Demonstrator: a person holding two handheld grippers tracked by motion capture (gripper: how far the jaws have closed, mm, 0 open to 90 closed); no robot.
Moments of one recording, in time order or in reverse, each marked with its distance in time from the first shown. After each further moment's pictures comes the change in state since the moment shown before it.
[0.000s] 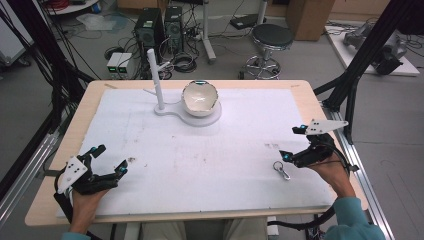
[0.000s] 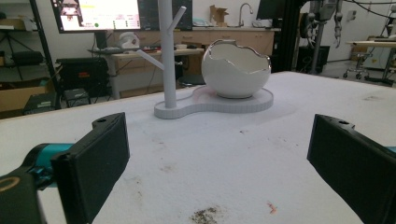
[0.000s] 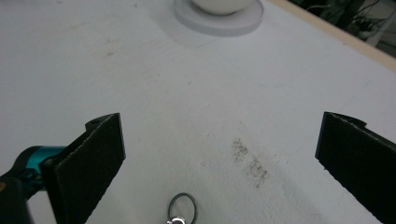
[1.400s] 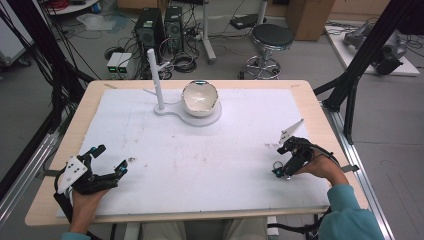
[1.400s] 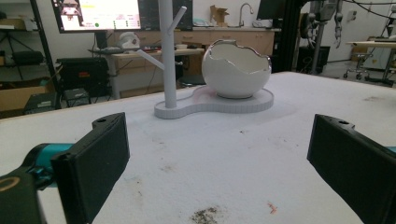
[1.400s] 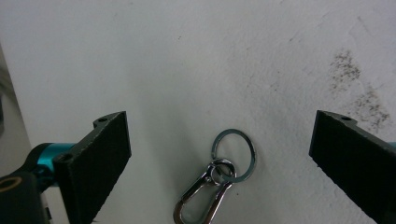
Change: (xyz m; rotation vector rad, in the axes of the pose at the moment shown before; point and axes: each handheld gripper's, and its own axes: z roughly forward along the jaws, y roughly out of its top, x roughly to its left) left arm 0.000 0.000 0.000 -0.003 0.000 -0.004; right arm -0.003 -0.011 0.057 0.485 0.273 0.003
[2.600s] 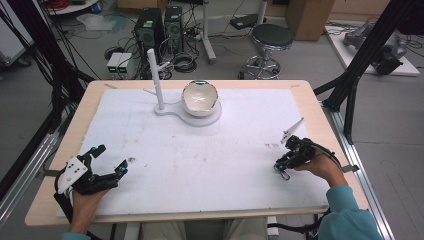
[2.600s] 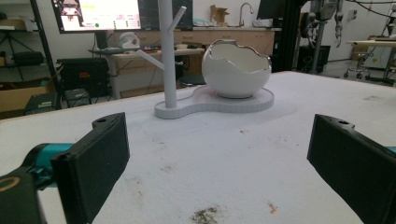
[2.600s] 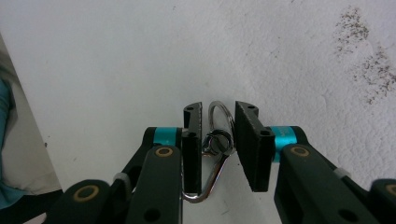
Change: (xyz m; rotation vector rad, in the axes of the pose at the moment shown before) left arm 0.000 0.000 0.000 0.002 0.001 0.005; right arm -0.006 -0.004 -0.004 0.070 0.028 0.046
